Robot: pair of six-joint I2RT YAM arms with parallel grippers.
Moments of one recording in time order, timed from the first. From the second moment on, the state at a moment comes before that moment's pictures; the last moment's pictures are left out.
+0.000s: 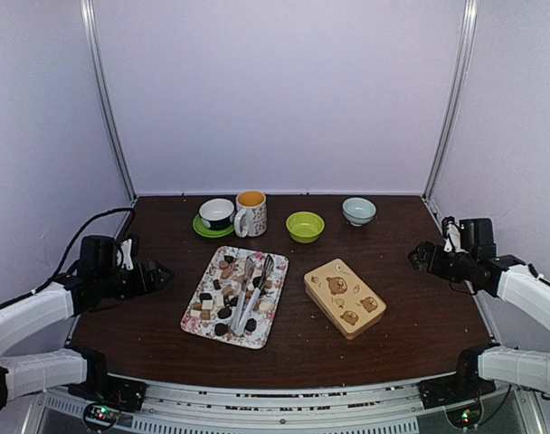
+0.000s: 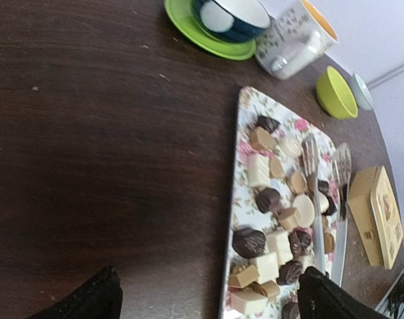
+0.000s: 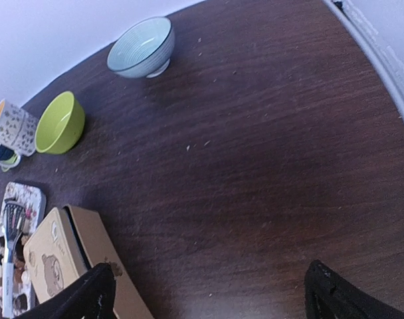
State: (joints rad) left arm -0.19 0.92 0.40 -0.15 0.30 -0.46; right arm 0.09 0.94 0.54 -0.27 -0.10 0.39
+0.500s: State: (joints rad) left arm -0.67 1.01 0.48 -0.14 0.18 -0.47; right arm 0.41 0.88 0.51 -0.37 -0.19 0.45
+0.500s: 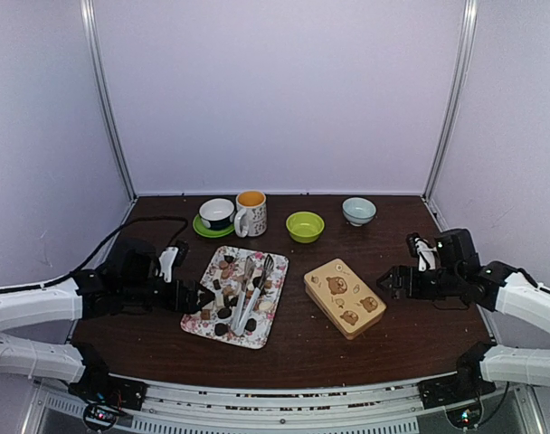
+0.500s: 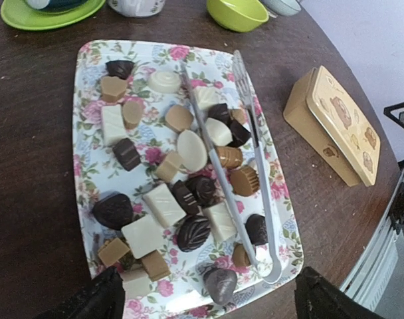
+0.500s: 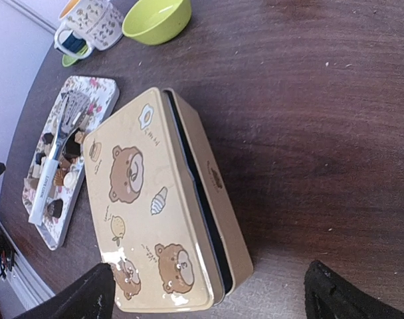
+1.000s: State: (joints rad) left arm -1.02 1.33 0.72 -0.16 -0.06 -0.53; right arm 0.61 0.98 0.51 -0.35 -0.12 0.51
